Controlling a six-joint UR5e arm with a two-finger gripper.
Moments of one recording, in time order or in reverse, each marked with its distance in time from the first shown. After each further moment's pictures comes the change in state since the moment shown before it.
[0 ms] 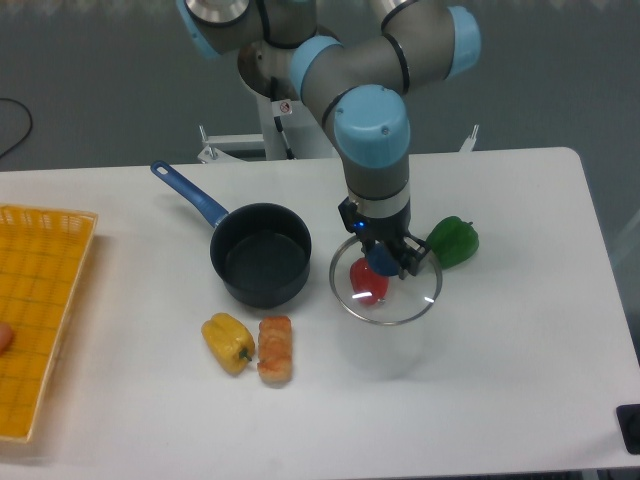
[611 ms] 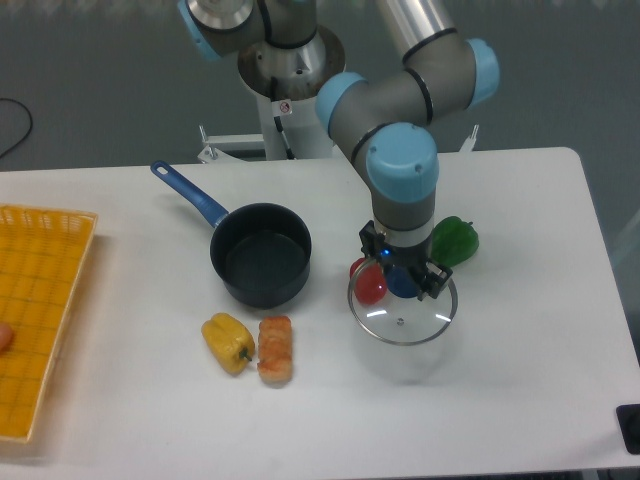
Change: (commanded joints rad) arm 0.021 -0.113 0.029 0.015 -0.006 0.005
